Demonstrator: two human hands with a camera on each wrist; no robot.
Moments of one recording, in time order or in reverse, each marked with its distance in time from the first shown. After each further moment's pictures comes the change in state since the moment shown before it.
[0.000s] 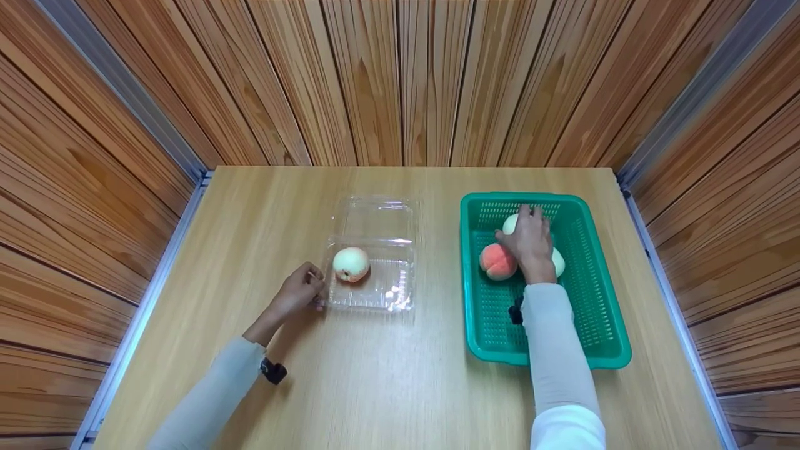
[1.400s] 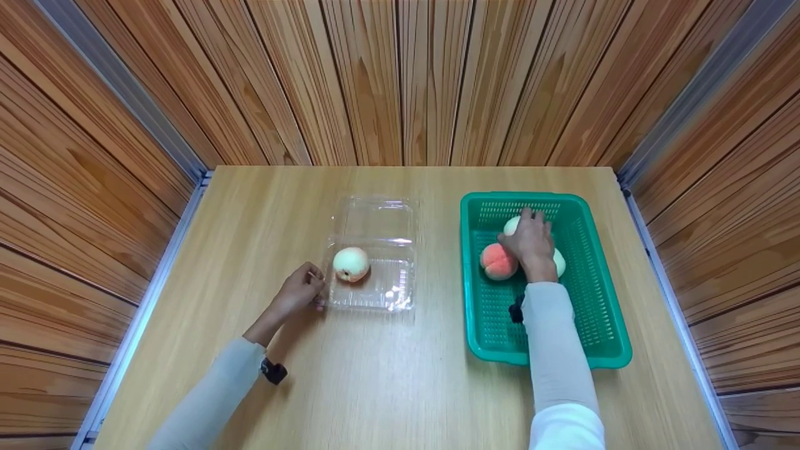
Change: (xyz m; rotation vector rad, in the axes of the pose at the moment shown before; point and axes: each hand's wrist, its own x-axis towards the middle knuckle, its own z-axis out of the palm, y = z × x) left_hand 0.000 0.000 0.002 -0.042 -0.014 -0.043; right_hand -0.001 0.003 -0.002 0.044 -0.124 0.085
